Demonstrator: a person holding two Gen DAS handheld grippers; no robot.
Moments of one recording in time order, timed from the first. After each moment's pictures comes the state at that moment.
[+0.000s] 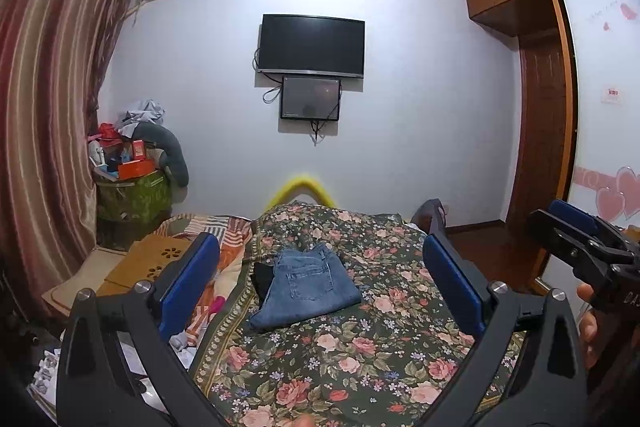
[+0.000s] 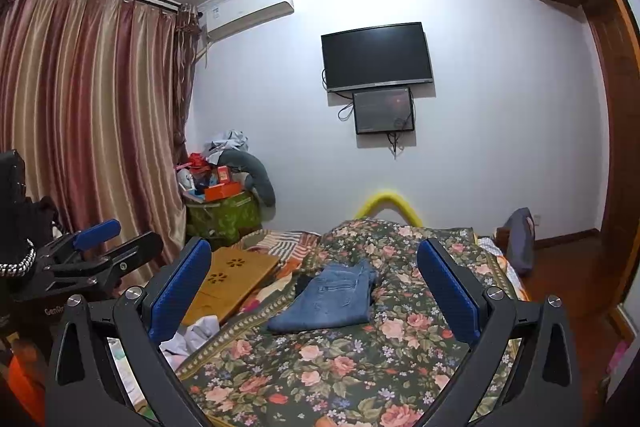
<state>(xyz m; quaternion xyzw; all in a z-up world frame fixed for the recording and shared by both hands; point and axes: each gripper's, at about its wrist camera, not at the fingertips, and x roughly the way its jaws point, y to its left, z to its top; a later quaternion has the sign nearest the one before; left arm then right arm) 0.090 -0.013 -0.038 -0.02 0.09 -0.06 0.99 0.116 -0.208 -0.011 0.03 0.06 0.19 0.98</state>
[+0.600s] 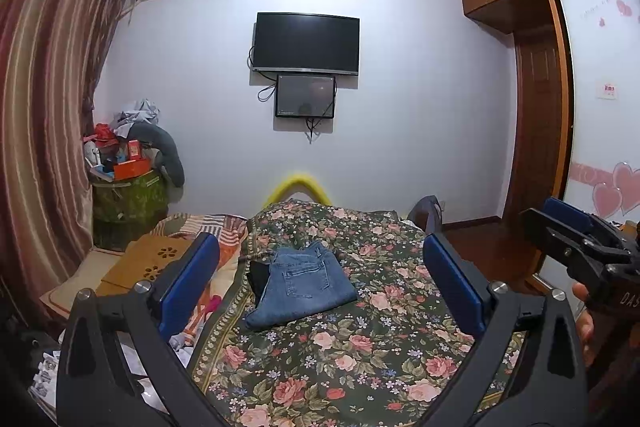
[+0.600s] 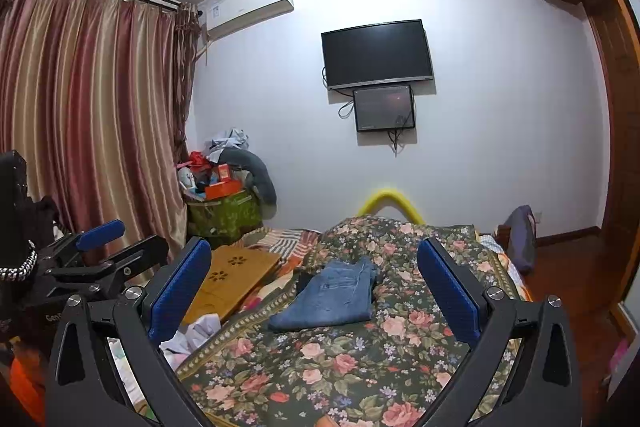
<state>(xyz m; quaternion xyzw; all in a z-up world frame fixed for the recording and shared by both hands) 0.091 -0.015 -0.039 -0.02 0.09 -0.07 0.99 0.118 -0.208 -0.011 0.03 0.07 0.20 0.98</state>
